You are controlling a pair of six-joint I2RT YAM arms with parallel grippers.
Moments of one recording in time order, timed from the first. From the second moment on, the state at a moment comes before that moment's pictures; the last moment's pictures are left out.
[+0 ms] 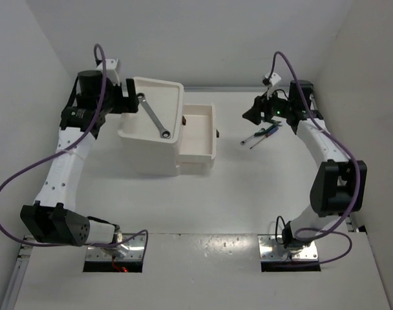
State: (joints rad) left arm -0.07 1.34 1.44 -0.59 0.07 -0.06; right arm 0.01 1.66 1.27 -0.14 -0.85 -0.29
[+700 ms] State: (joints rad) left arm -0.07 1.19 1.49 -0.54 -0.05 -0.15; right arm -0.10 1.80 1.58 -0.58 -0.34 0.53
